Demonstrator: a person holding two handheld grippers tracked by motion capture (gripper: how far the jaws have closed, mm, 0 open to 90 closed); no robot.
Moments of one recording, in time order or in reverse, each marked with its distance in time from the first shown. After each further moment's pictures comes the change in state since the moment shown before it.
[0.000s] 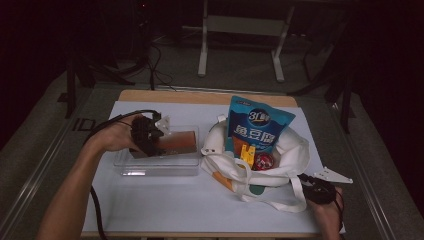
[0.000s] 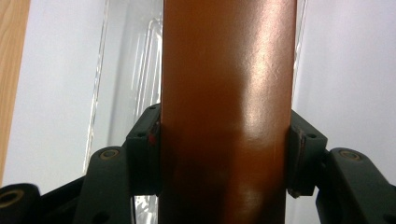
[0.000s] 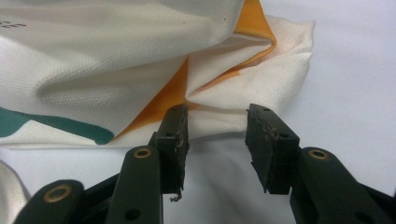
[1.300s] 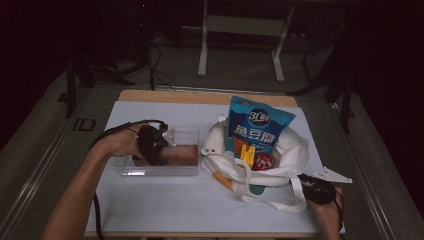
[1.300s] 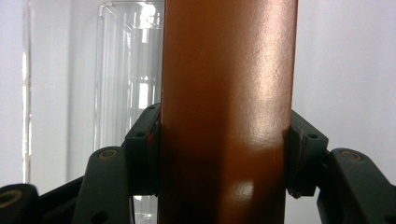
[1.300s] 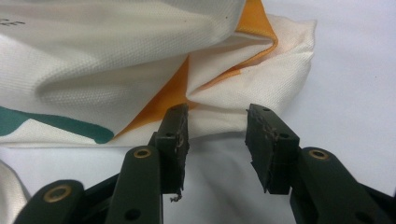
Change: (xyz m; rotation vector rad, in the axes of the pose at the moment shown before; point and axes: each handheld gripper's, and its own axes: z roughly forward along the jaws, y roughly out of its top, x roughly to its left) left arm -0.012 0.008 0.028 0.069 -0.088 0.062; right arm 0.000 0.000 0.001 0.005 0.000 -0.003
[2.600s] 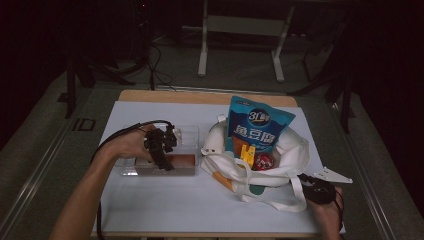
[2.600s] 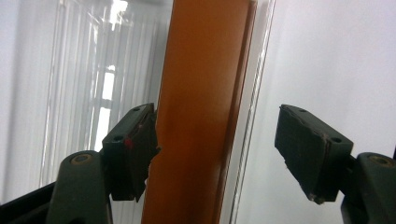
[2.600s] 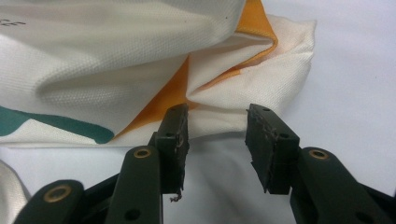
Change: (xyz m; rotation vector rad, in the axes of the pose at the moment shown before) left arm 0.007 0.014 0.014 -0.013 -0.132 -0.129; right arm 0.000 0.000 0.000 -0.001 0.001 0.001
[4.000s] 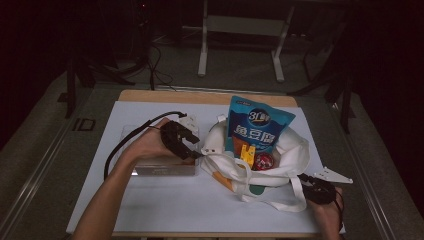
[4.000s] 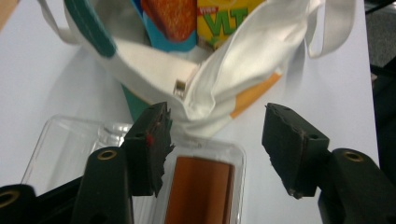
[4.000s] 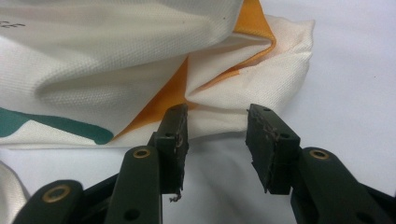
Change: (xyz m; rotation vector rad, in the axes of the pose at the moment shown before) left arm -0.008 0.039 -0.014 -0.401 0.041 0.010; right arm 0.000 0.000 0.000 -0.003 -0.002 0.003
